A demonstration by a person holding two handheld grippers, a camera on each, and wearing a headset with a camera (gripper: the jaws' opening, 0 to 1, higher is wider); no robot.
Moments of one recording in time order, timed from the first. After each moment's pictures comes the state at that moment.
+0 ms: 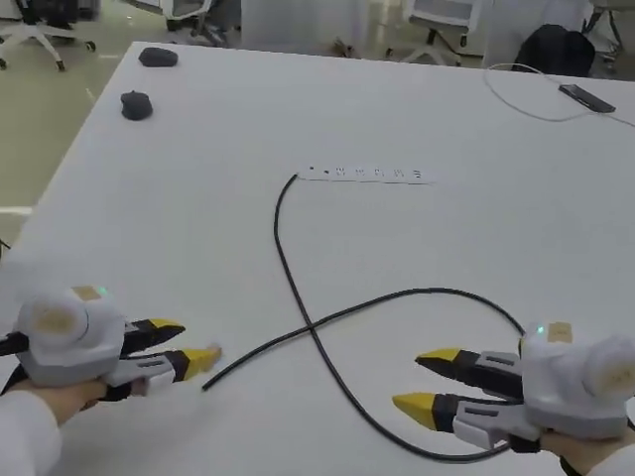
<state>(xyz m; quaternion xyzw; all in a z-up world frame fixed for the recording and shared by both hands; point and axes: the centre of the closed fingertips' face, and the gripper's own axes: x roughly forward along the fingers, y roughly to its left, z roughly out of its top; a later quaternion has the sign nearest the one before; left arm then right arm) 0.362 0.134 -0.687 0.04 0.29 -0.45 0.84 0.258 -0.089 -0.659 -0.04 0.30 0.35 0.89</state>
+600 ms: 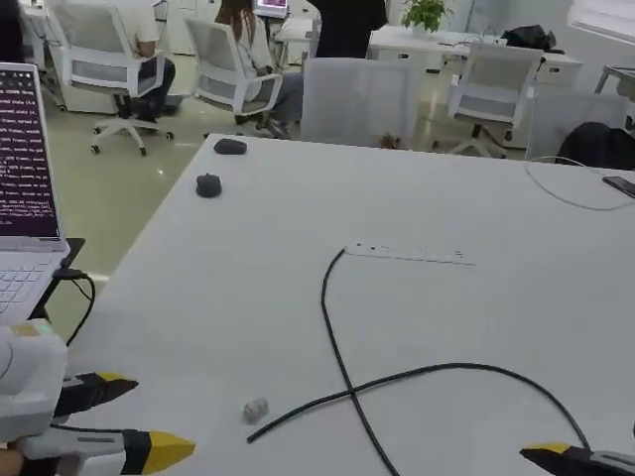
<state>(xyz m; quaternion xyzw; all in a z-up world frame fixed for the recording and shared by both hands) 0.286 0.214 -0.605 0.00 0.31 -0.40 0.86 0.207 -0.134 -0.638 0.03 0.35 0.29 0.89</state>
